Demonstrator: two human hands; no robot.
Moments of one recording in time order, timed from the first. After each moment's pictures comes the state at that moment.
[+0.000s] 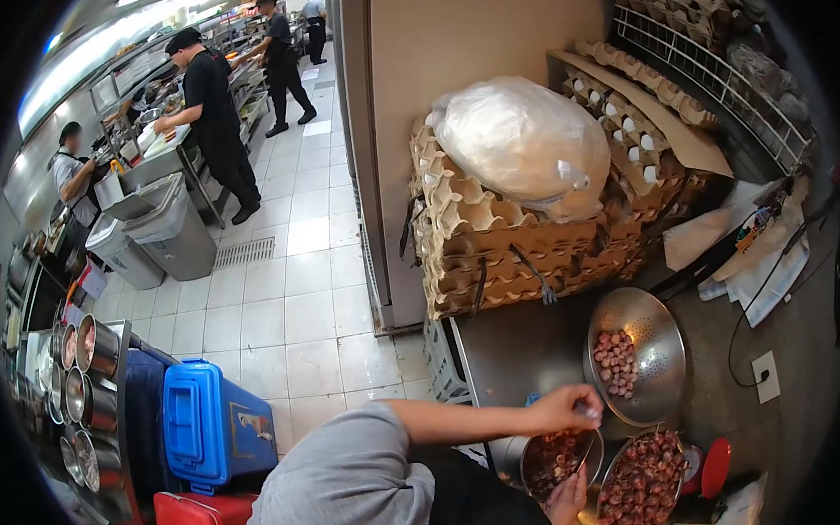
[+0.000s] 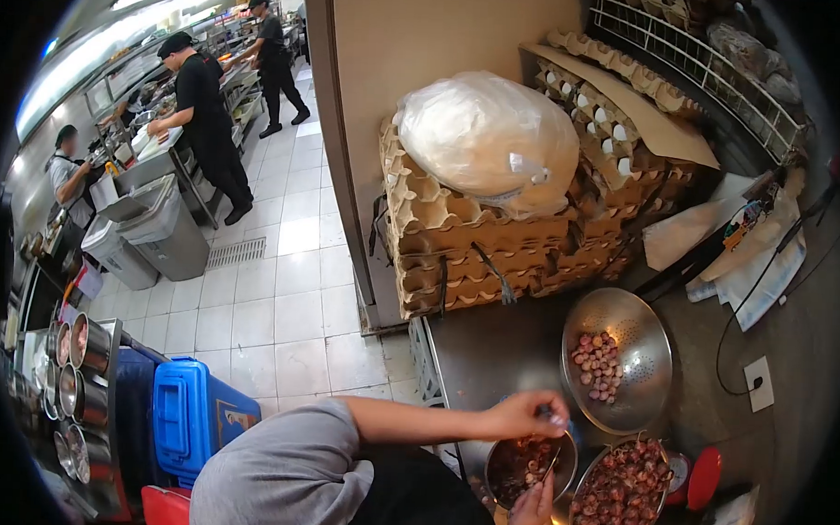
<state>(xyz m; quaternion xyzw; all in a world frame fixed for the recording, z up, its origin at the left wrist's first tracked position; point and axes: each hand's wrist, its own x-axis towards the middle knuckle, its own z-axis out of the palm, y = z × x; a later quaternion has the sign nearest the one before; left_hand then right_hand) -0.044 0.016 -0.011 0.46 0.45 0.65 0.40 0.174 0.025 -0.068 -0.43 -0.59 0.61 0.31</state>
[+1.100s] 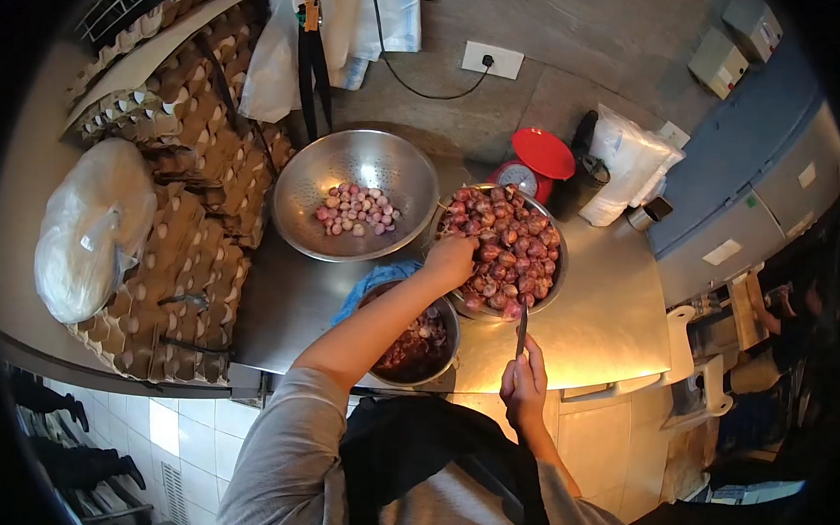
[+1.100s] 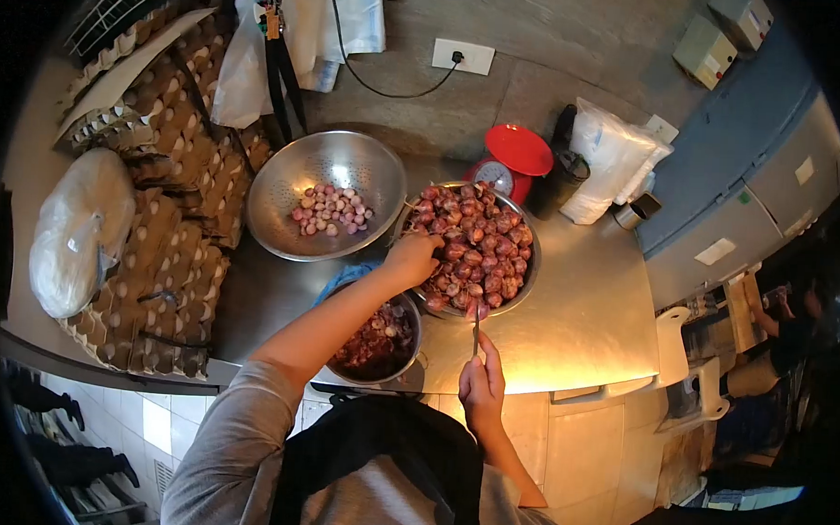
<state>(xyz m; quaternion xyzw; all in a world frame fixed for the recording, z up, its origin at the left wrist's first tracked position) 0.096 0.156 -0.024 0.82 0.49 0.20 0.20 0.226 -0.056 -0.008 -0.51 -0.38 0.51 0.58</state>
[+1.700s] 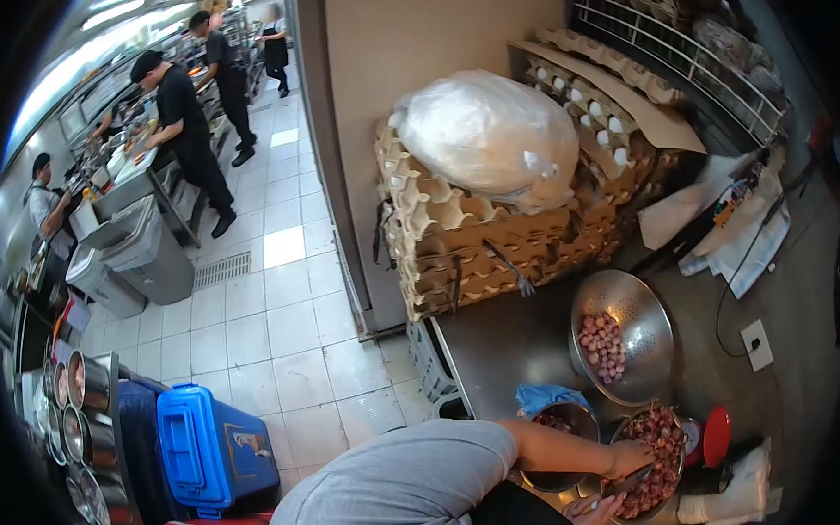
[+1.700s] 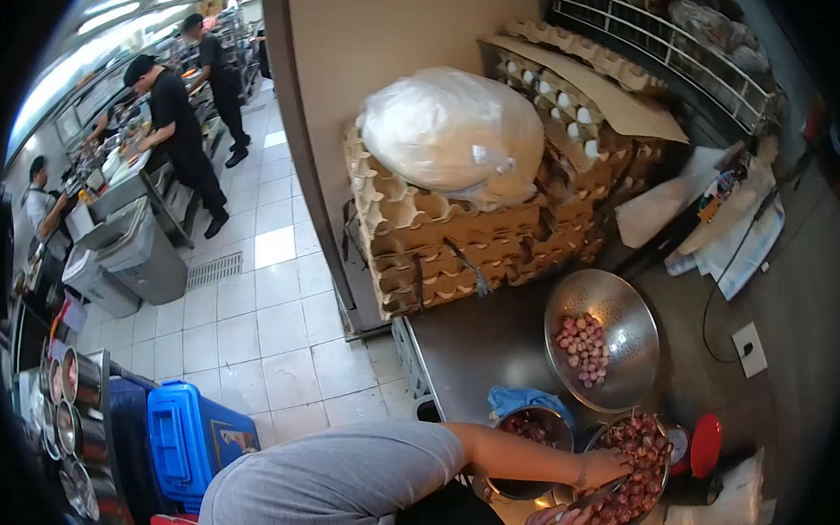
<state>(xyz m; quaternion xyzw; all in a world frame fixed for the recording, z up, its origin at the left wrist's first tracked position) 0.133 0.147 -0.057 0.81 0.45 0.33 0.19 0.186 0.003 -0.032 -0.49 -0.34 0.51 0.62</state>
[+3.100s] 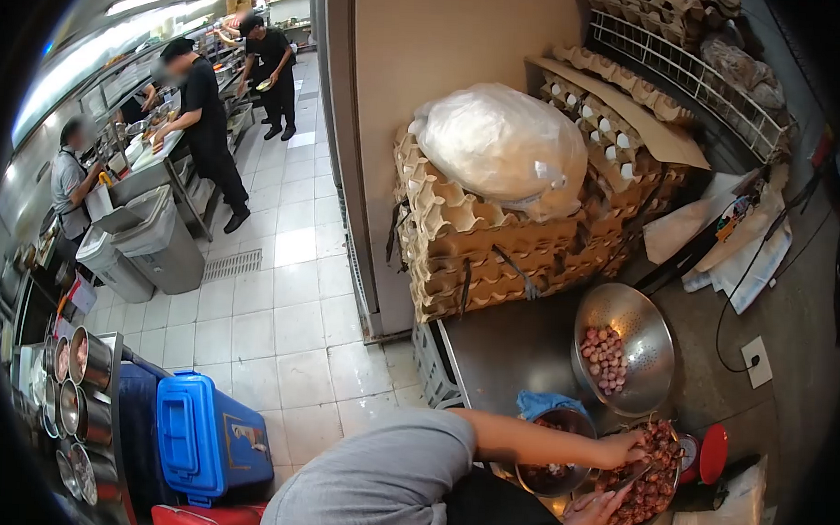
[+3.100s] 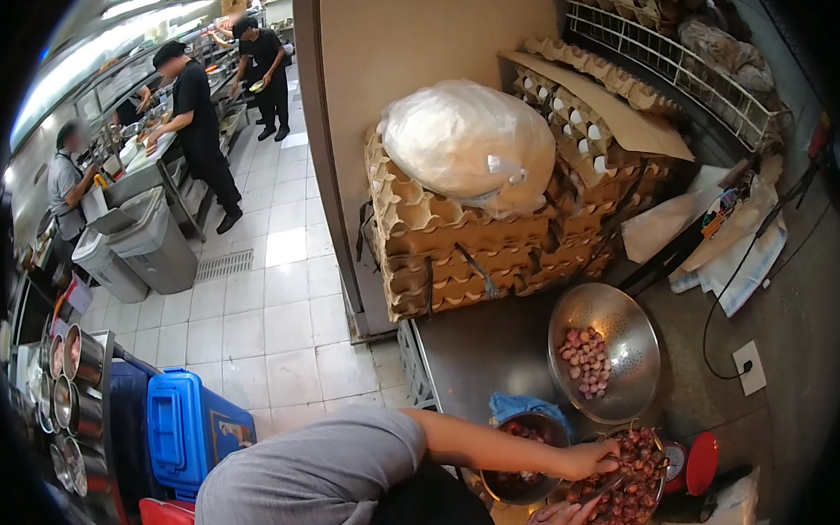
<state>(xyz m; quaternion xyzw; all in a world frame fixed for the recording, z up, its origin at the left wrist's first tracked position) 0.082 0.104 -0.019 0.54 0.44 0.53 0.48 0.191 0.007 -0.011 -0.43 -0.54 0.49 0.54</state>
